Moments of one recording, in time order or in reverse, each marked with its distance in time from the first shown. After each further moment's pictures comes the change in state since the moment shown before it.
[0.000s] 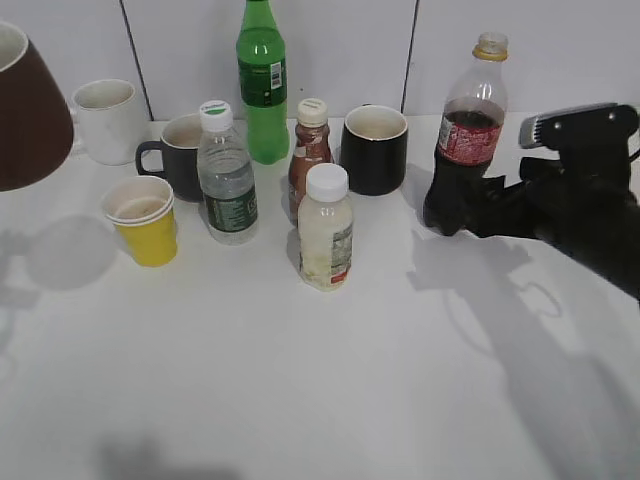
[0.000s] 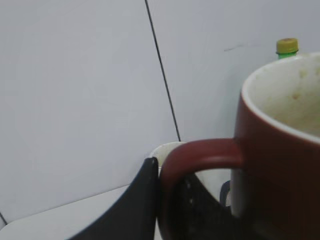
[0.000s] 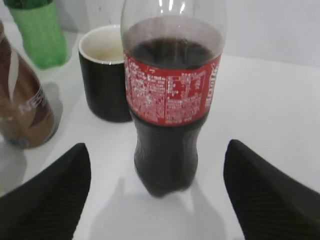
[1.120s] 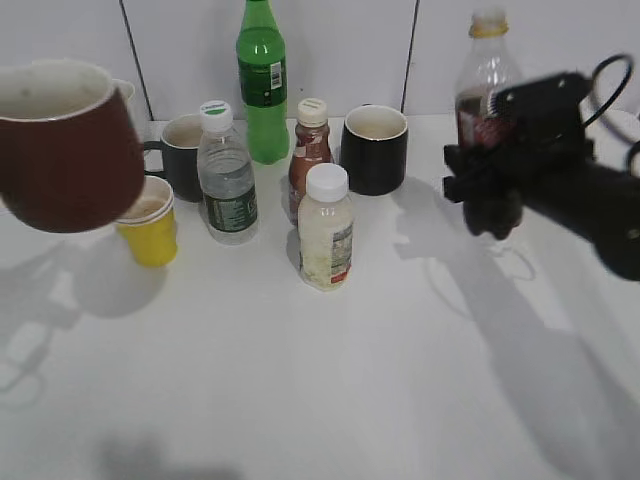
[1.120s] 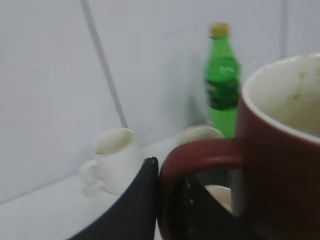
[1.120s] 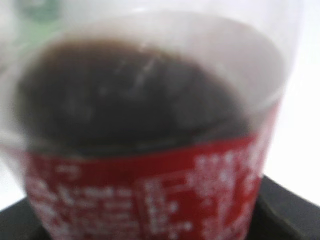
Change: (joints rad) left arm -0.204 -0.032 -0.033 -0.008 0.198 0.000; right arm 0.000 0.136 -0.213 0.044 0.068 -0.127
